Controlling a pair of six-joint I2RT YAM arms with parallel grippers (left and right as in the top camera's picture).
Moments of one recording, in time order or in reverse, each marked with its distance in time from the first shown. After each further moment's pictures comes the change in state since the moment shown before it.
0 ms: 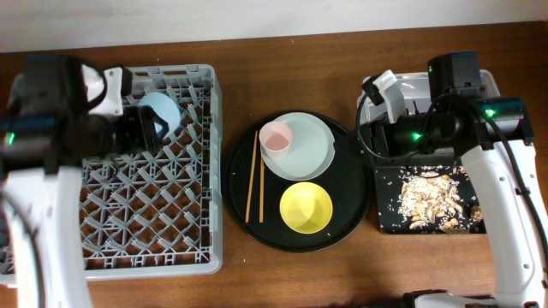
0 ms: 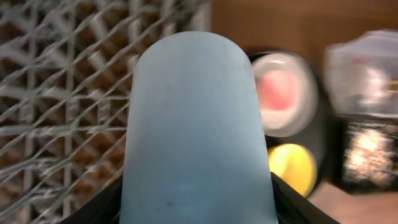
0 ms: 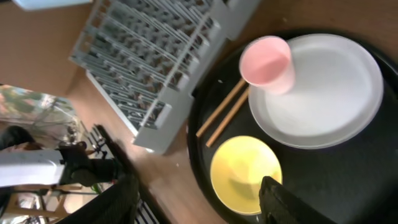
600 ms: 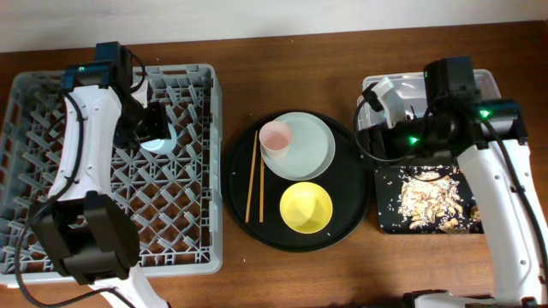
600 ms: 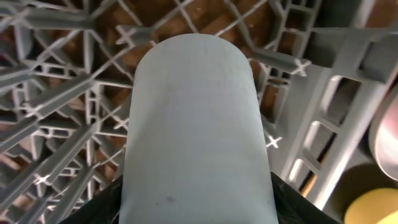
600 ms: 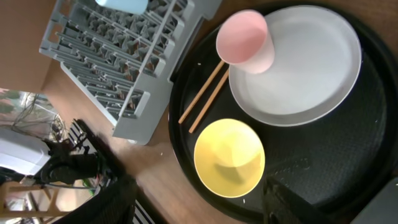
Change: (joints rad) left arm 0.000 0.448 0.000 0.071 -0.195 -0.038; right arm 0.000 0.002 -0.047 -0.001 0.071 0.005
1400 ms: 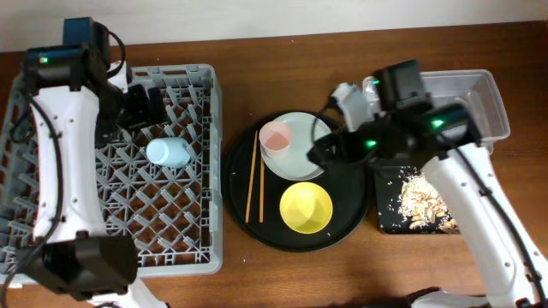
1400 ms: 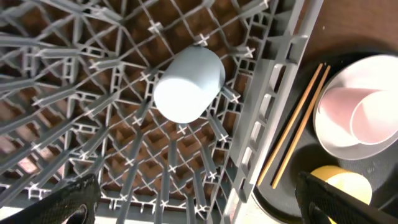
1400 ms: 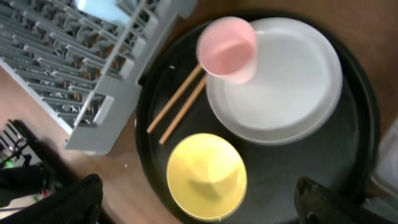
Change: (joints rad) left arm 0.000 -0.090 0.261 -0.245 0.011 -0.079; right arm 0.248 0.006 -0.029 0.190 0.281 0.146
